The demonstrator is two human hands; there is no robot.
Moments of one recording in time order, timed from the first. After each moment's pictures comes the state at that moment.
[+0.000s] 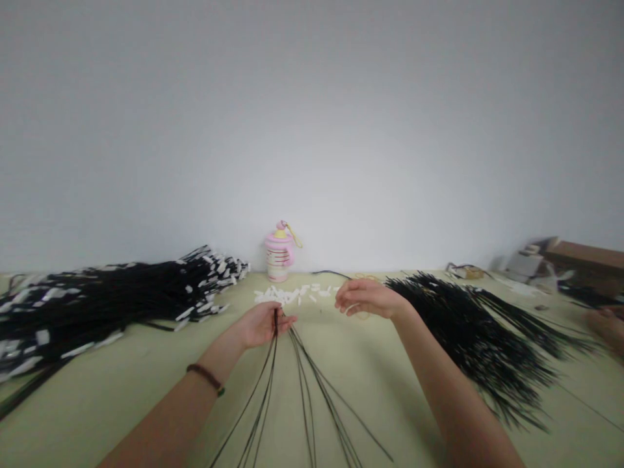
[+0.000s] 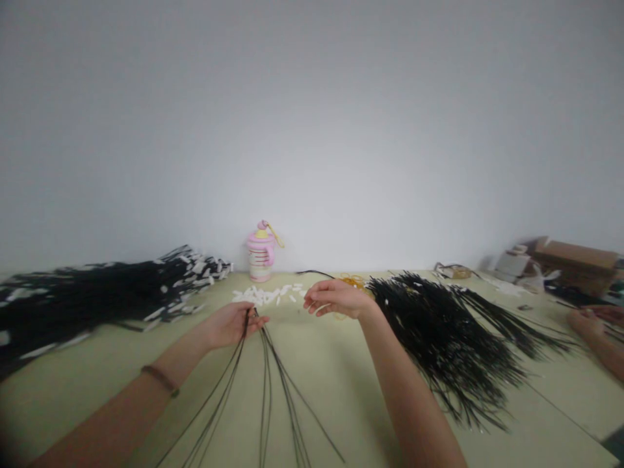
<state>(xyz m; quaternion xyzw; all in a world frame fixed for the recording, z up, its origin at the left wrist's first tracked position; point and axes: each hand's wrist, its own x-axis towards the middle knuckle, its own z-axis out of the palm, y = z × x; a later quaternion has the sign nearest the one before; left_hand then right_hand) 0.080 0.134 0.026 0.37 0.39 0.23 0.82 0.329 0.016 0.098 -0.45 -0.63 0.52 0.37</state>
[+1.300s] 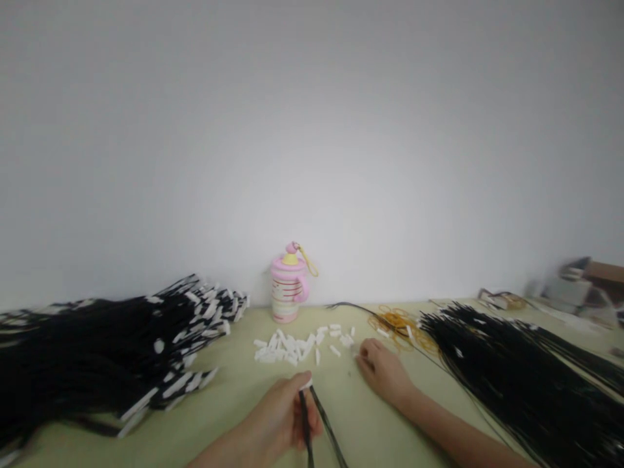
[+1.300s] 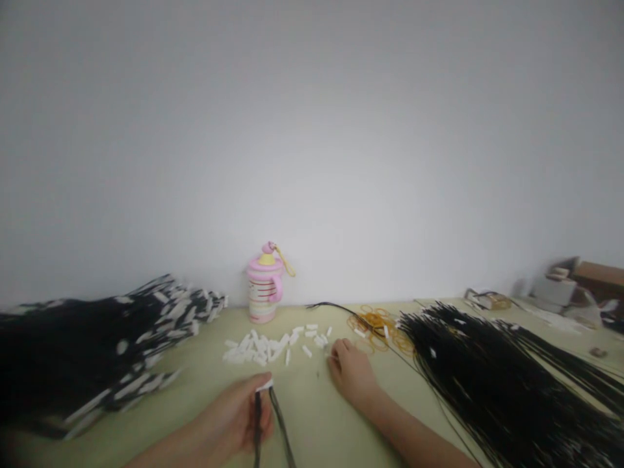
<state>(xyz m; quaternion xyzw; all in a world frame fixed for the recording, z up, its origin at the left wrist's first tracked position) 0.101 0.149 -0.012 0.46 0.34 0.20 0.80 0.318 0.105 -0.016 -0.74 -0.63 -0.03 0.21</state>
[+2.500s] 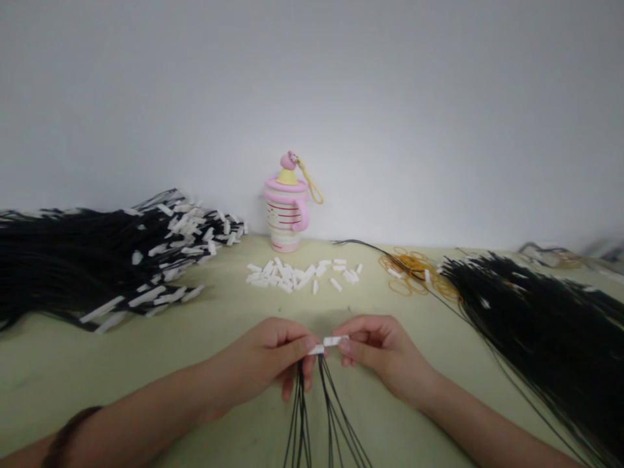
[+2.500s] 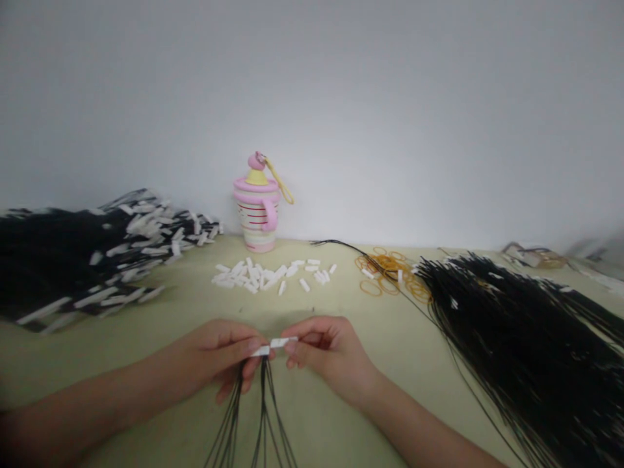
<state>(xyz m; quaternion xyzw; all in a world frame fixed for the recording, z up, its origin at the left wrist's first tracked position) 0.093 0.133 -0.001 0.65 0.29 0.12 0.69 0.282 0.065 -0.012 -0.44 -0.48 0.55 0.52</state>
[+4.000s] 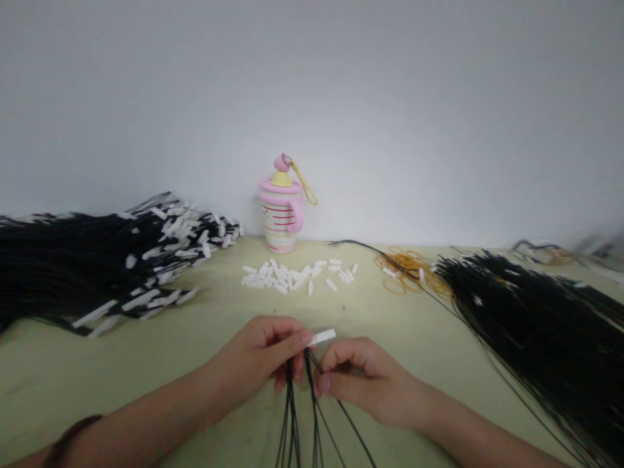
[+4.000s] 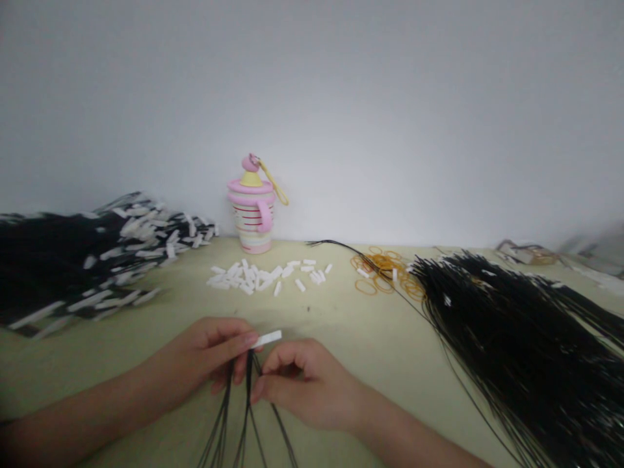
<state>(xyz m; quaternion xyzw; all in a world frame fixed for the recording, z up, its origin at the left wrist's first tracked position) 0.095 0.127 0.005 0.67 0.32 0.18 0.65 0.263 0.050 -0.004 -0.42 -0.58 0.57 0.41</state>
